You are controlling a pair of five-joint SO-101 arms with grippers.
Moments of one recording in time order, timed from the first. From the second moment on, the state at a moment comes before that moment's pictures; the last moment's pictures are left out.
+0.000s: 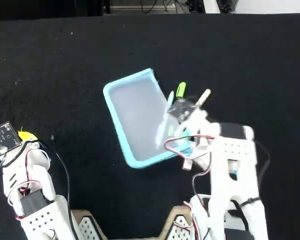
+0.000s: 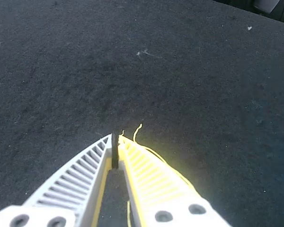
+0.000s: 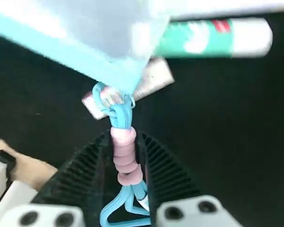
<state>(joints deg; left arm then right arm) -34.3 -103.9 96.1 39.9 1.1 9.2 -36.0 53.2 75.2 53.1</state>
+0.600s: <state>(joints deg) -33.8 -103.9 96.1 39.9 1.1 -8.4 -36.0 40.6 72.4 32.7</state>
